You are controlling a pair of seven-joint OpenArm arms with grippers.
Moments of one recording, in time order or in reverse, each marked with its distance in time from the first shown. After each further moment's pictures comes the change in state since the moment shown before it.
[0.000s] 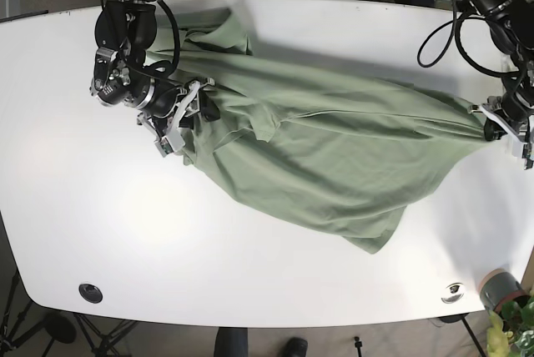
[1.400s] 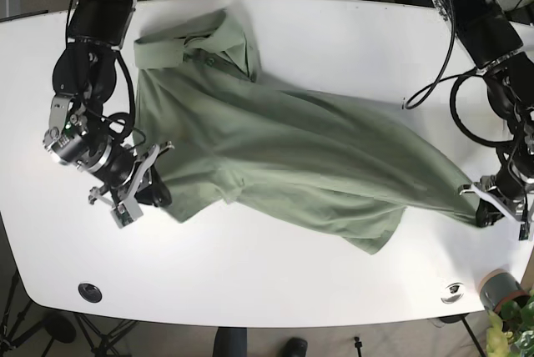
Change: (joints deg) left arm -20.2 -0.1 12.3 2.5 0.2 8.2 1.2; right arm 14.6 10.2 -0.4 5.4 0.2 0.1 3.1
